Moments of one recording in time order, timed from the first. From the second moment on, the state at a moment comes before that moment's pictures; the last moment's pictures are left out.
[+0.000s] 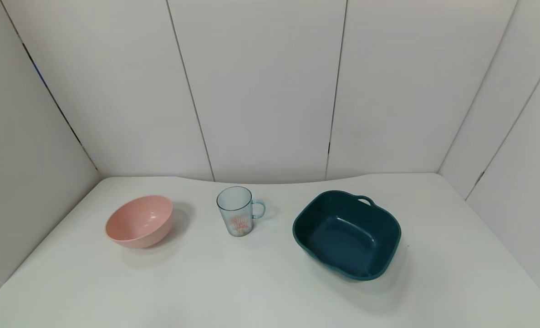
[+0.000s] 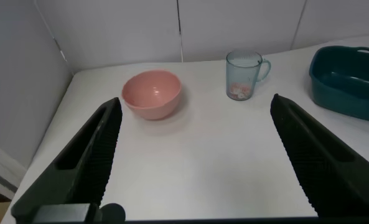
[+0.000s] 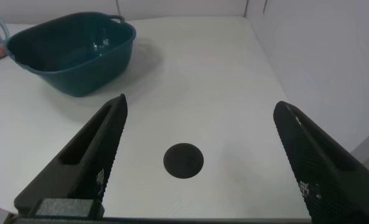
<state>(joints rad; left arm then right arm) -0.05 0.34 -0.37 0.01 -0.01 0.06 0.00 0.00 0.00 0.00 -0.01 0.04</state>
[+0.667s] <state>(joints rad) -0.12 1.08 -0.54 -0.30 -0.19 0.10 0.00 0.00 0.00 0.00 -0.01 0.04</state>
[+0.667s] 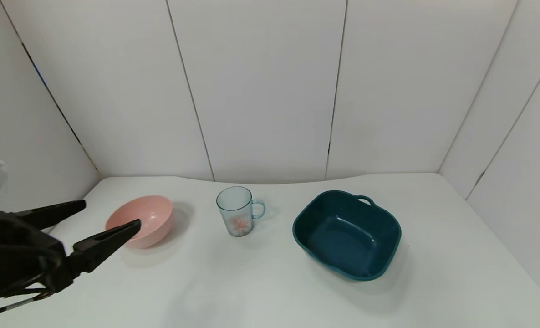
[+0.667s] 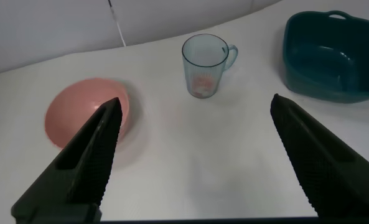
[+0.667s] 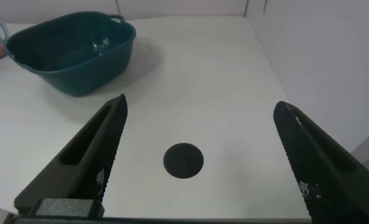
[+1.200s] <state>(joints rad) -0.18 1.51 -0.51 -0.60 -0.29 0.16 0.00 0.00 0.00 0.00 -0.01 0.03</state>
